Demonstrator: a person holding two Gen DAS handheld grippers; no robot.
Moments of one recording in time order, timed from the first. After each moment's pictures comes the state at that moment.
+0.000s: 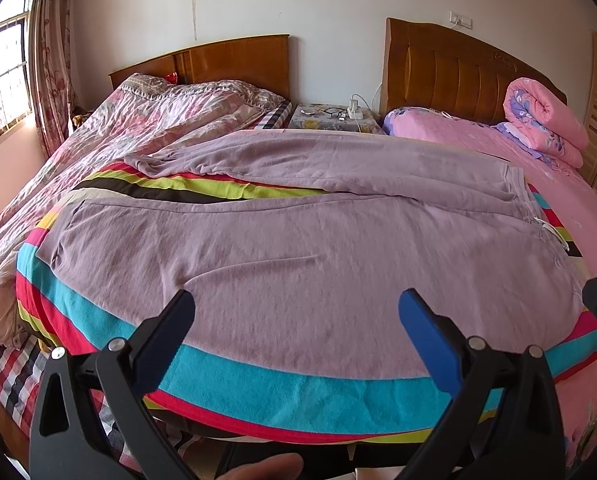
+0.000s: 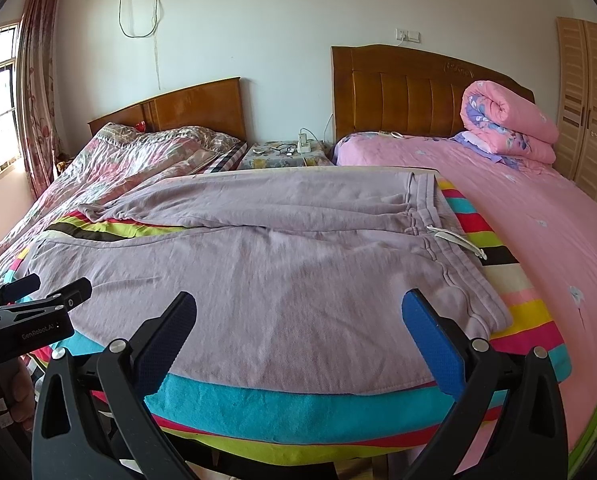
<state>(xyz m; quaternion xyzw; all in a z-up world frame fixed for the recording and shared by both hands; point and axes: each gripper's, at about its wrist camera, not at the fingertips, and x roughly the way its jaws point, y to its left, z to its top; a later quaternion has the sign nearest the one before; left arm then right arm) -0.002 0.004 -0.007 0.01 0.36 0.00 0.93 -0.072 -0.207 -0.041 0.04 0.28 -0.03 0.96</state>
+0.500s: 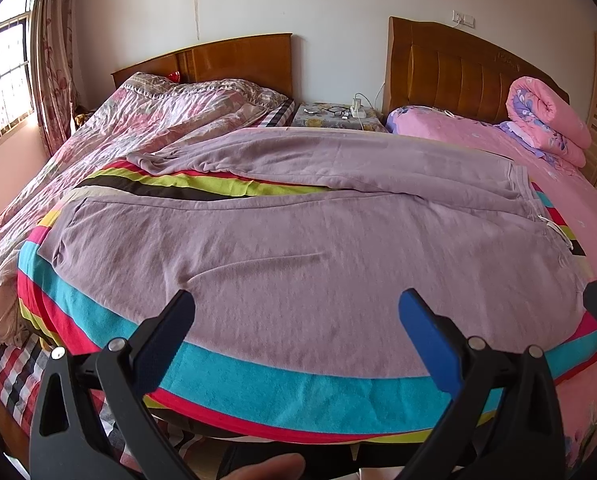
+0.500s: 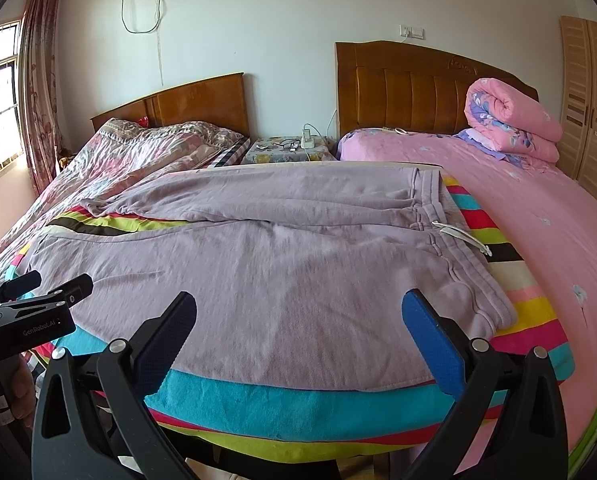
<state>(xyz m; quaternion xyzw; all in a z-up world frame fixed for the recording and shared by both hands) -0.001 0.005 -0.012 0.01 0.36 0.01 0.93 -0.070 -0.205 -0.045 0.04 0.29 -0.02 0.96</state>
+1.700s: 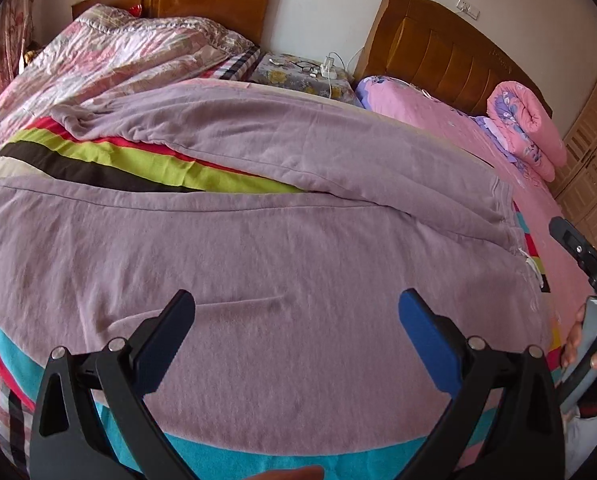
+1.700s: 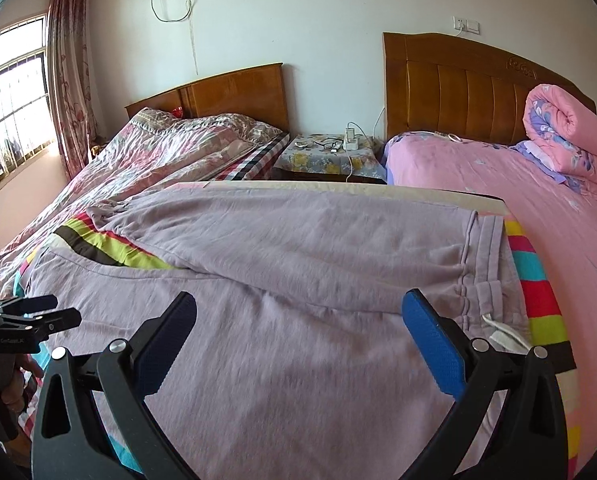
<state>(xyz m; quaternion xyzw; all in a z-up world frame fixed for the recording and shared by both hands) 0.141 0.031 -0.032 -0.11 0.47 -0.10 0.87 0.129 -0.279 -0.026 0.04 0.29 0.09 0.95</state>
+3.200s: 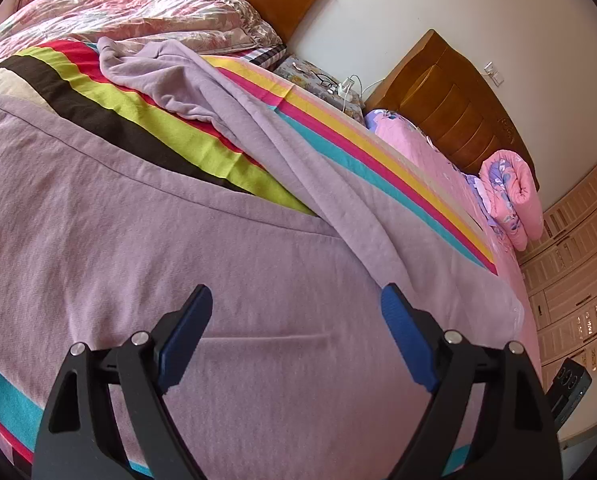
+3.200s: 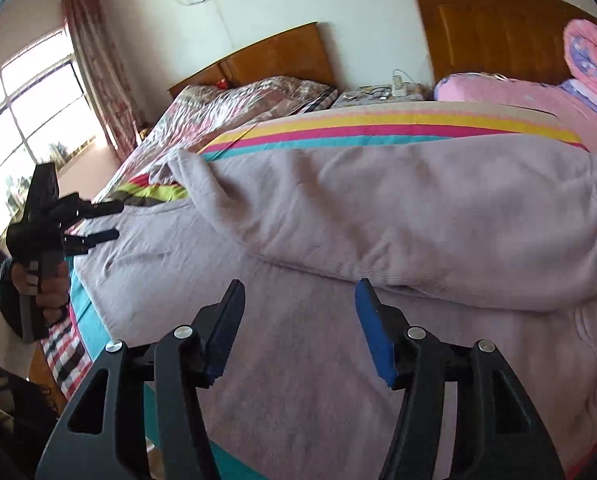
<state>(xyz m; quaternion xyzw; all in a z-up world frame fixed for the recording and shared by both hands) 0.162 0.101 -0.068 -0.24 0.44 -0.10 0.86 0.060 -0.300 -0.102 0.16 0.35 0.14 0.91</state>
